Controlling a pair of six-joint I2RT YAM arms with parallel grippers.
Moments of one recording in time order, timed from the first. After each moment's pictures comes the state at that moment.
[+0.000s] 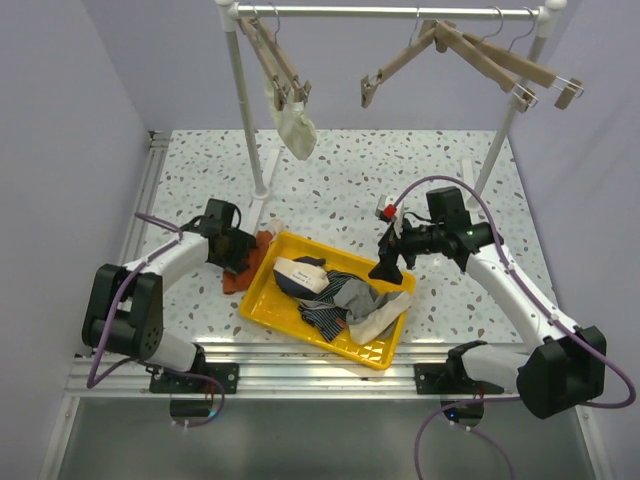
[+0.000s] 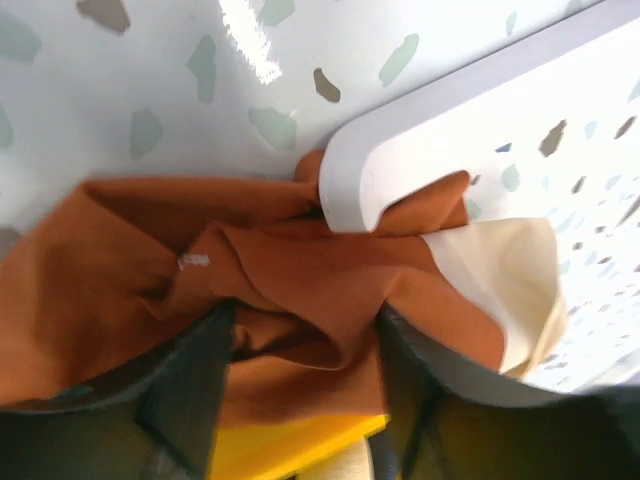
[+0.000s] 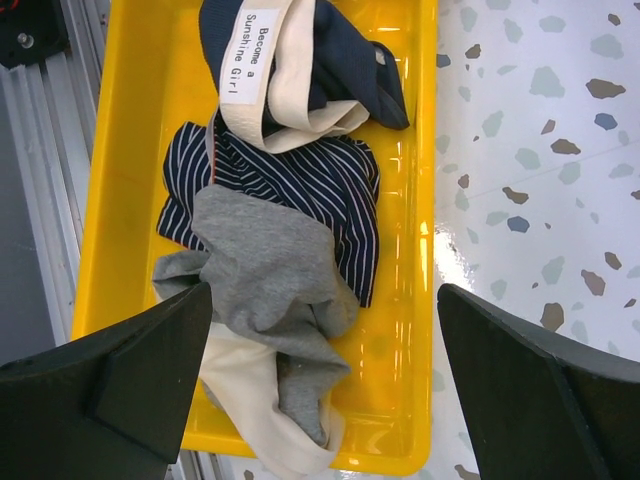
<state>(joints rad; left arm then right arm) -0.21 1.46 0.82 -0.49 -0.03 -1.38 0.32 1.18 0.95 -0.65 -0.80 -0.53</state>
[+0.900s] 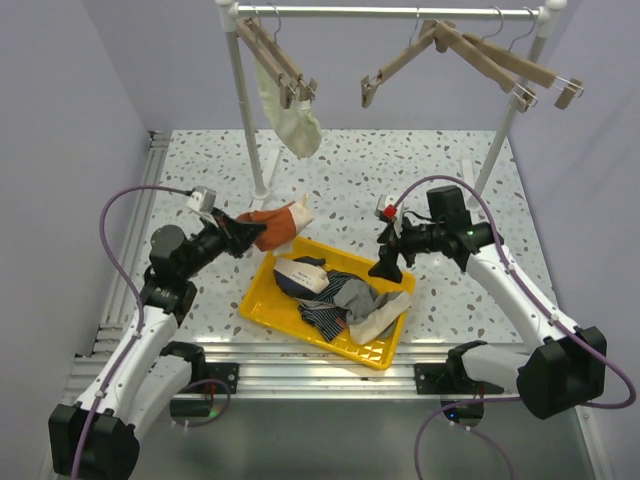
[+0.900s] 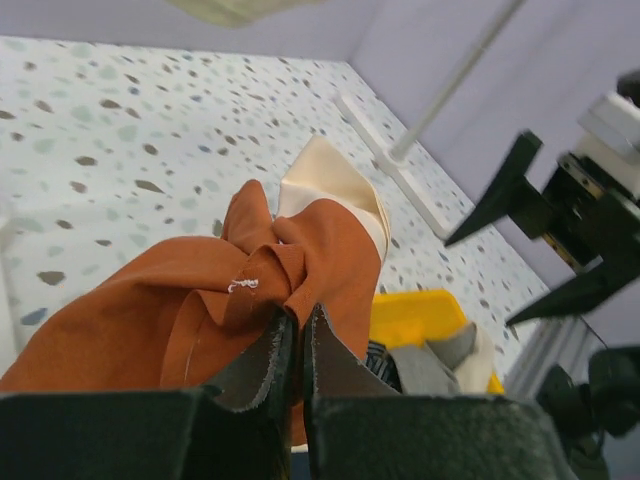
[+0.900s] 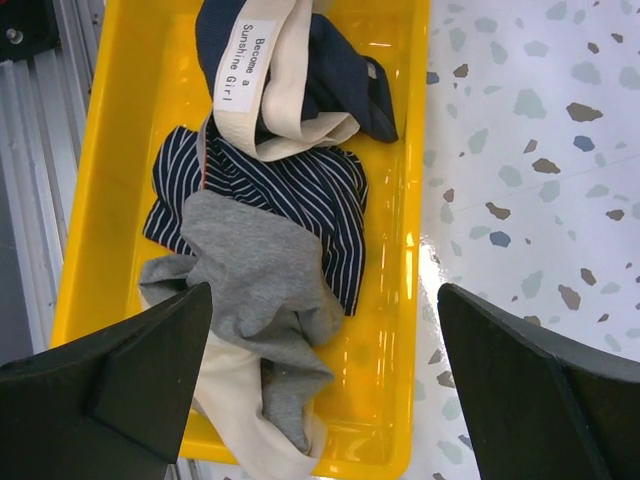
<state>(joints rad) -0.19 0.77 0.52 0.24 0.49 -0.50 0.32 1.18 0.95 -0.63 -0.80 -0.56</state>
